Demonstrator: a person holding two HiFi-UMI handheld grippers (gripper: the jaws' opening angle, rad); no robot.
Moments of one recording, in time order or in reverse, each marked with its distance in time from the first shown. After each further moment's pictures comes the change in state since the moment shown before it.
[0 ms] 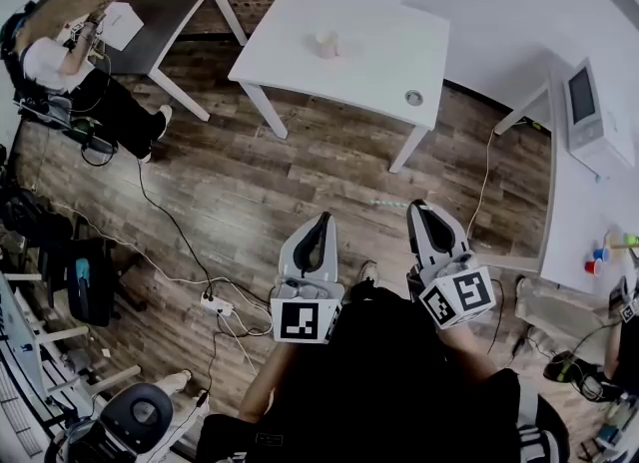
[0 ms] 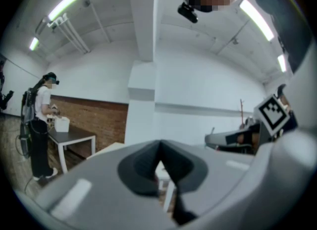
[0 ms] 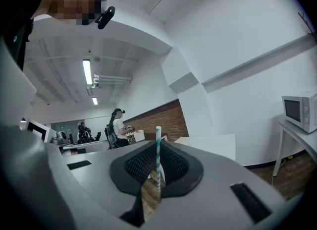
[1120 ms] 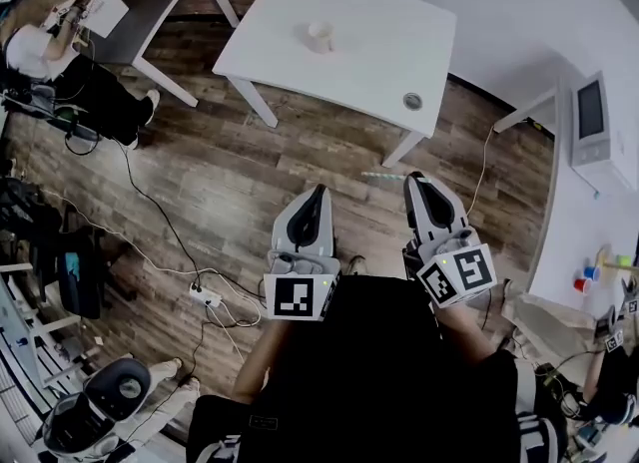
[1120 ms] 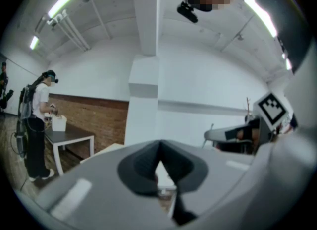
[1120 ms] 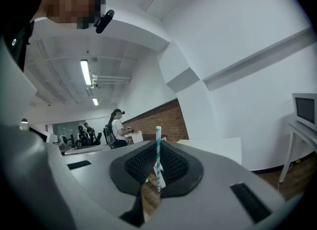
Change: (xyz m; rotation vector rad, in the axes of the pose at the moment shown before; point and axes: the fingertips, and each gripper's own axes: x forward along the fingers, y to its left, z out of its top) left arm 0.109 0.026 -0.009 0.001 0.004 0.015; right arm 0.090 -0.067 0.022 0.006 -0.007 0.031
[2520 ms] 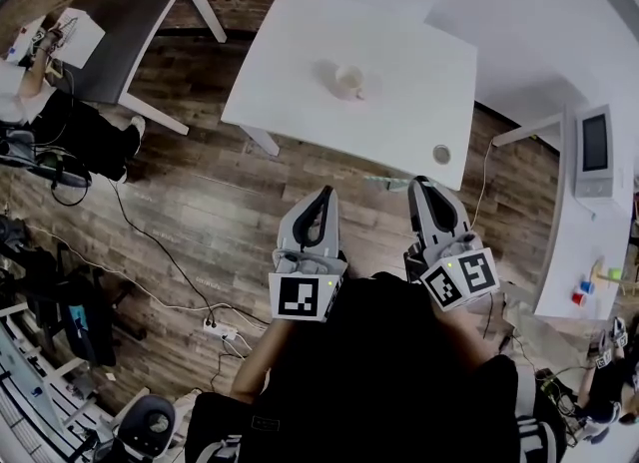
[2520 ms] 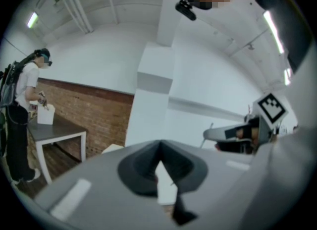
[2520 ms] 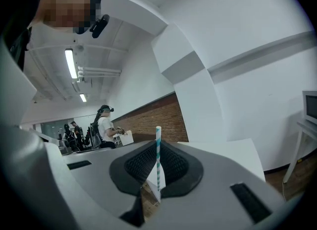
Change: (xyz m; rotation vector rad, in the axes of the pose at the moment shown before) left arm 0.146 0.176 0.015 -0.117 0.012 -0.088; right arm 0.216 0.001 0.020 0.013 0.039 -0.101
